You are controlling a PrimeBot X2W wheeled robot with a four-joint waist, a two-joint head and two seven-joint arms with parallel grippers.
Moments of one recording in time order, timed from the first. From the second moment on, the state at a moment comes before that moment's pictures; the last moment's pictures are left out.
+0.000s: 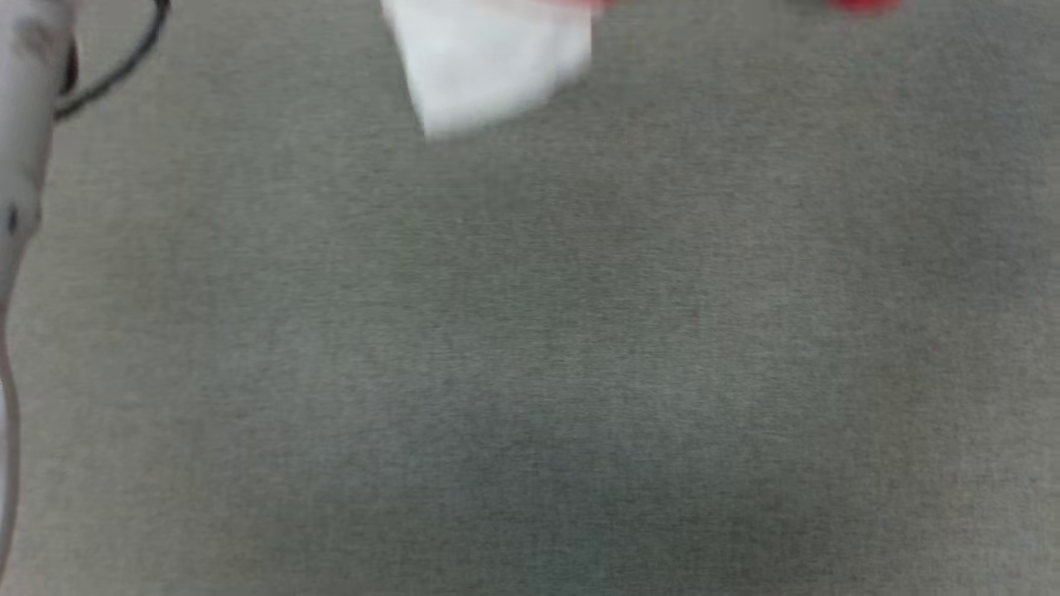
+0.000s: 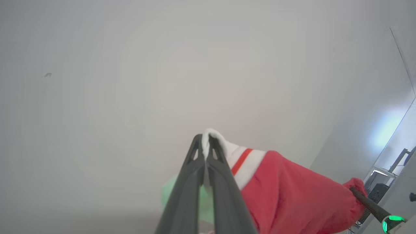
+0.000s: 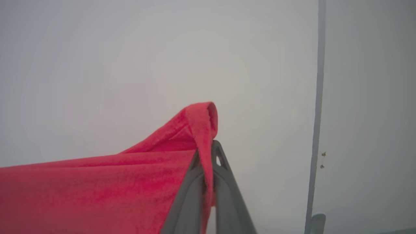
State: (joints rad) left arm -1.54 0.46 -0.63 0.76 -1.29 -0.13 -0.13; right arm -1.62 -0.44 0.26 1.16 0.66 0.14 -0.11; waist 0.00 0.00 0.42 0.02
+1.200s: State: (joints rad) left arm -0.33 0.63 -0.63 0.07 -1.31 -0.13 -0.26; right arm -0.43 -0.64 0.36 0.41 1.03 0.13 0.05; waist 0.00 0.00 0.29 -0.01
